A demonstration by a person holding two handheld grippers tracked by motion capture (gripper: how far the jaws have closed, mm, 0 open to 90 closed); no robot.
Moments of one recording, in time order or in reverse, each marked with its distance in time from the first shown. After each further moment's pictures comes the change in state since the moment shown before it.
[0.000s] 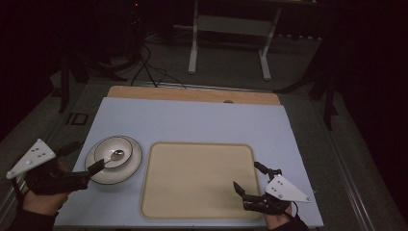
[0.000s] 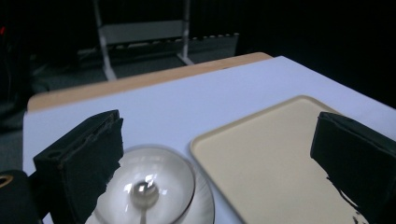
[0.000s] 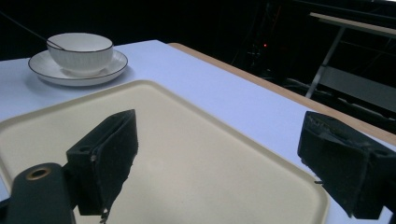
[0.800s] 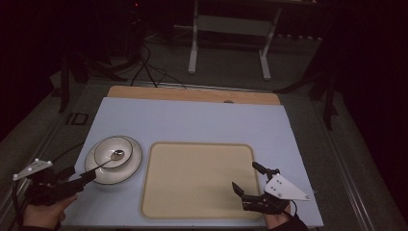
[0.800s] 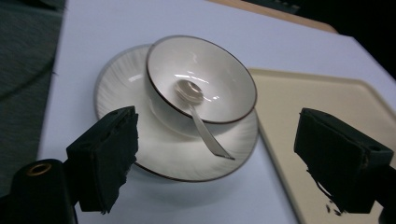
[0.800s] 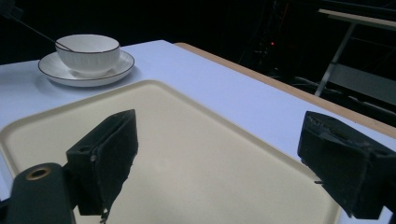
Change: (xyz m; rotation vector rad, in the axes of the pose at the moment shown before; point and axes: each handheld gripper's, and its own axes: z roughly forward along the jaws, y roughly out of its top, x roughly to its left) left arm 0.027 -0.061 0.007 0.179 0.122 -0.347; right arm -0.001 -0.001 0.002 -0.001 0.026 0.020
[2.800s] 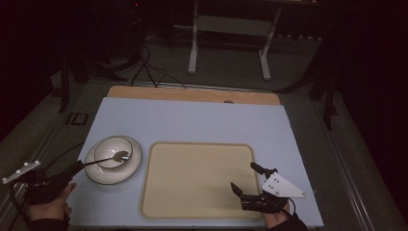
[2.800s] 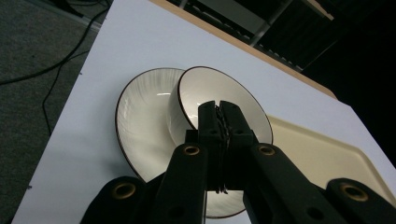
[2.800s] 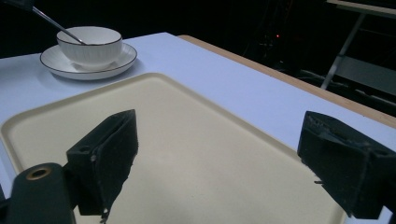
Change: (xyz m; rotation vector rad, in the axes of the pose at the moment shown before) left arm 0.014 -0.003 0.003 -0.166 0.040 -0.205; right arm -0.001 -0.002 0.005 0.028 0.018 0.005
